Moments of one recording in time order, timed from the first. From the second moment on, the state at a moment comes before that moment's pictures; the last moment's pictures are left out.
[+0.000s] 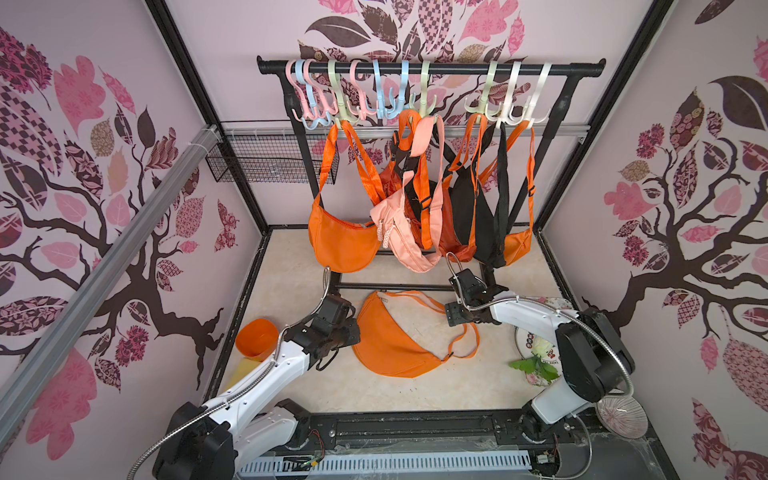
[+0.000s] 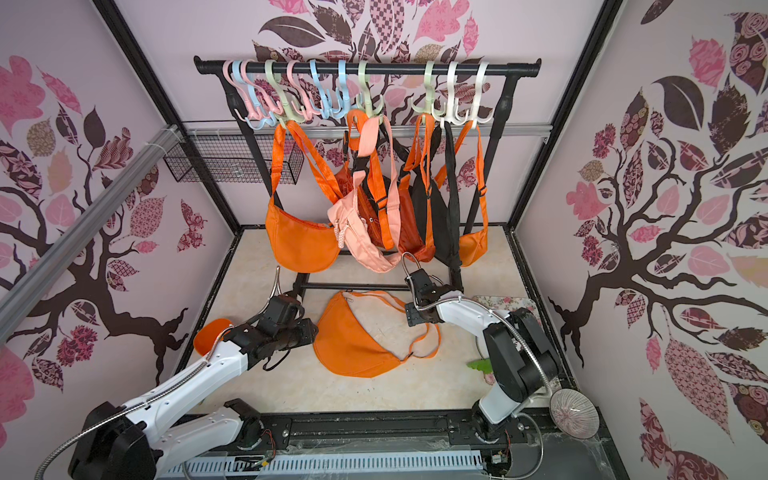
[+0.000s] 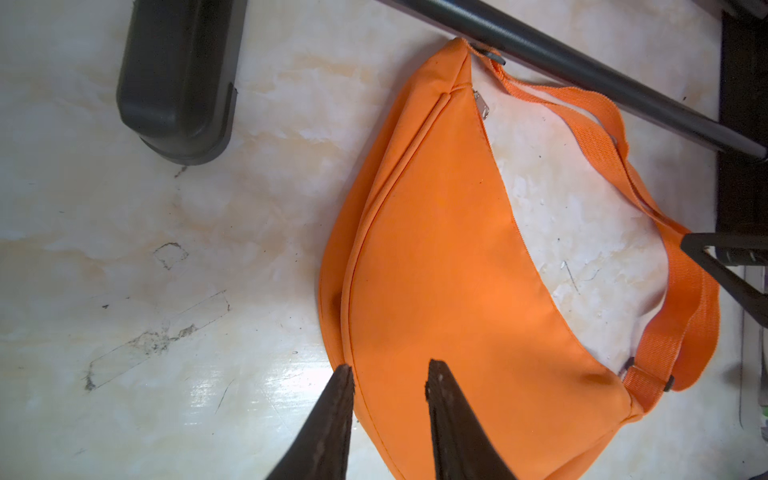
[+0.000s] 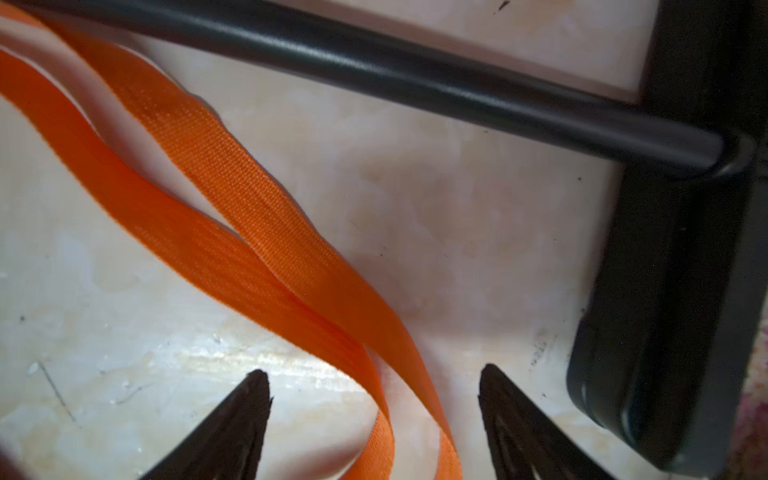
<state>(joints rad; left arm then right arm) -0.52 1.06 0.64 -0.53 -0.02 -0.65 0.49 1.65 0.97 -0.52 0.19 0.27</state>
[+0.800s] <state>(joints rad) -0.65 0.76 0.70 -0.31 -0.02 -0.45 0.66 1.26 1.05 -0.56 0.35 0.20</state>
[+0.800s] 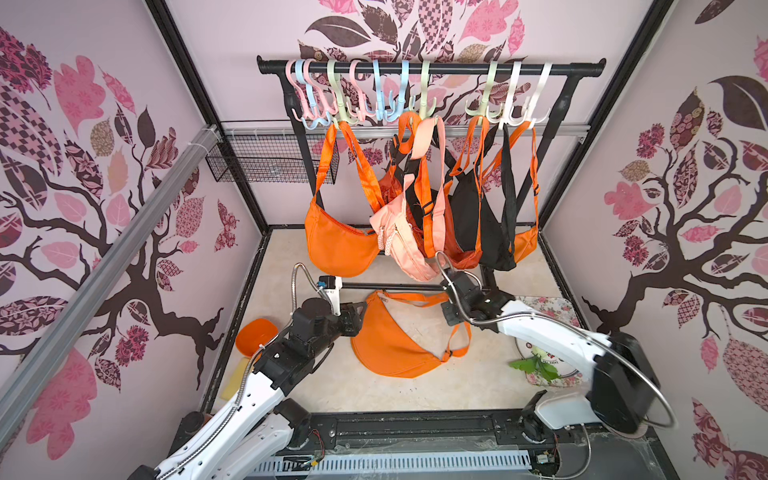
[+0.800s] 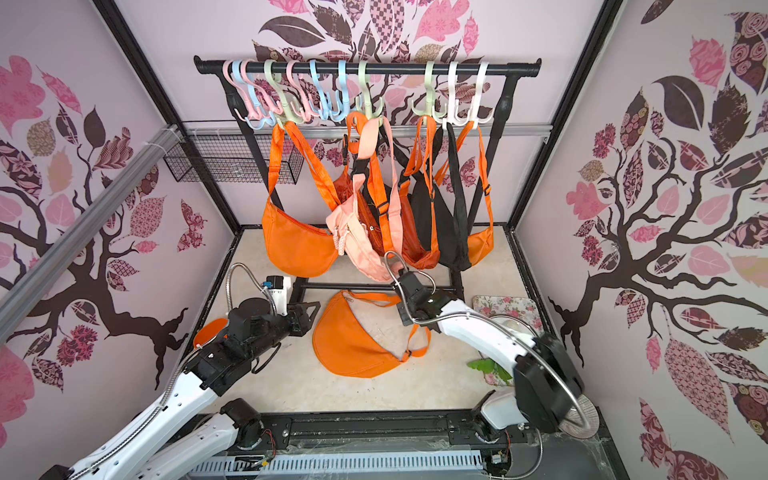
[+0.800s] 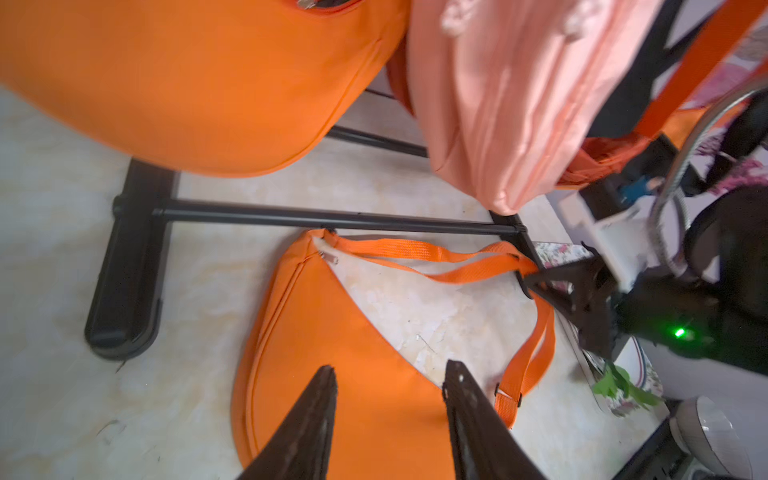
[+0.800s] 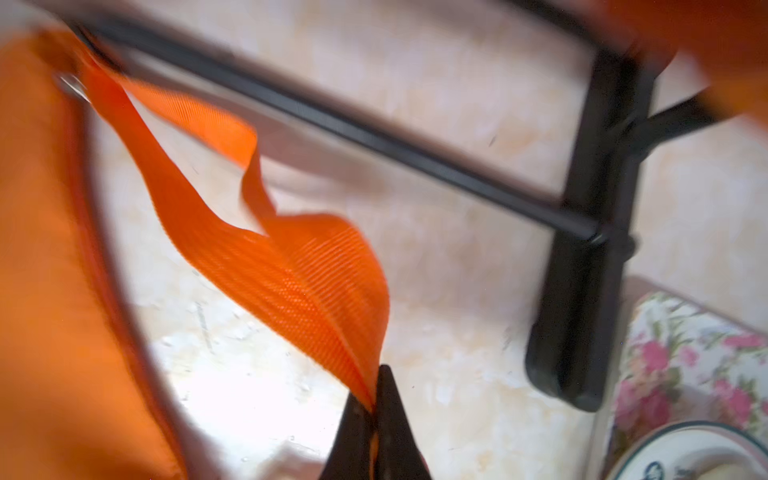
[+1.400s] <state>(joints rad) -0.84 1.33 1.37 -0.09 0.24 -0.05 0.66 1.13 1.57 -0.48 0.34 -0.11</state>
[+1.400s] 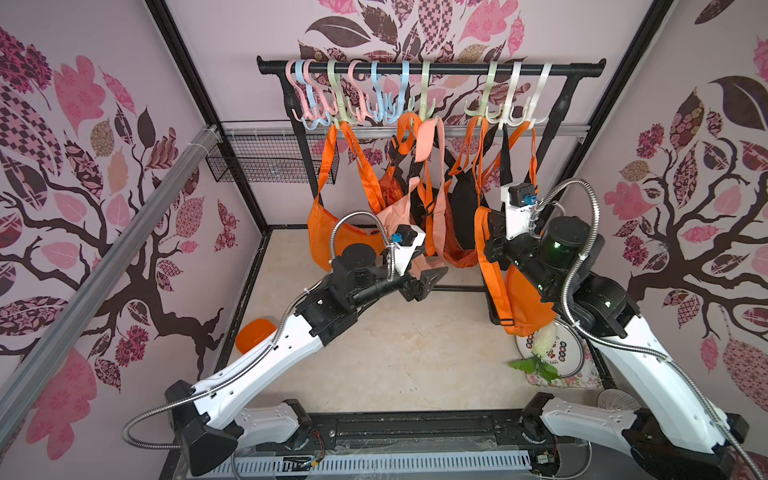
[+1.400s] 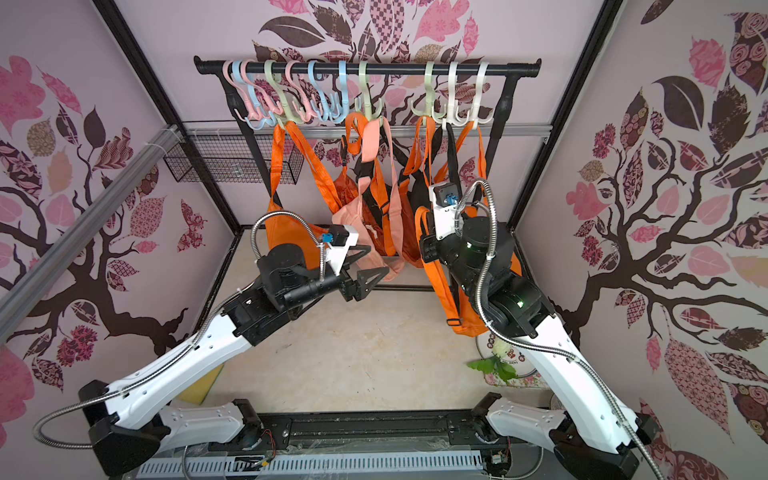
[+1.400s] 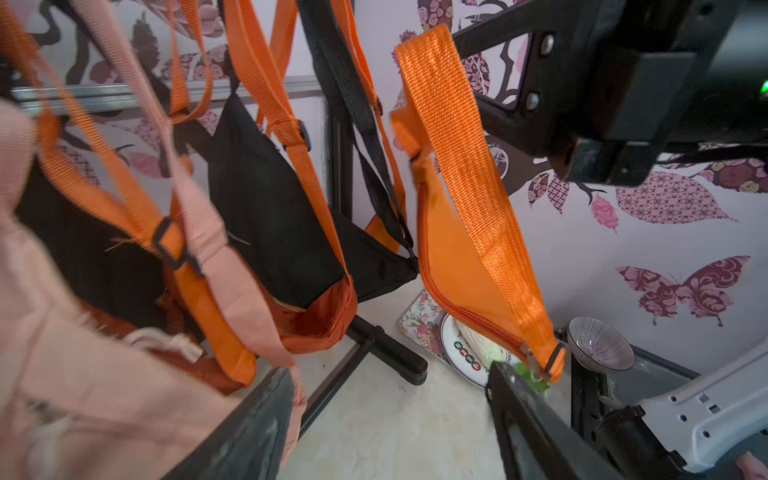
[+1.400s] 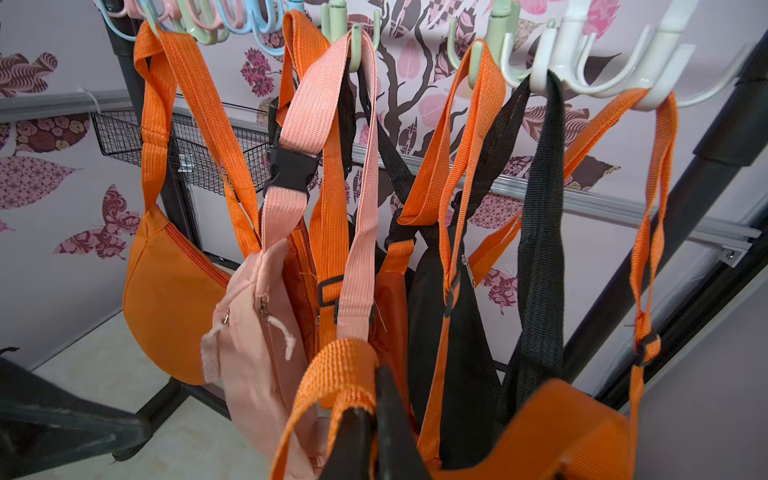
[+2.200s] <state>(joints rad) -0.81 1.58 1.75 -0.09 0.06 0.01 0.63 1.28 1.84 -0.39 0.47 -0.34</state>
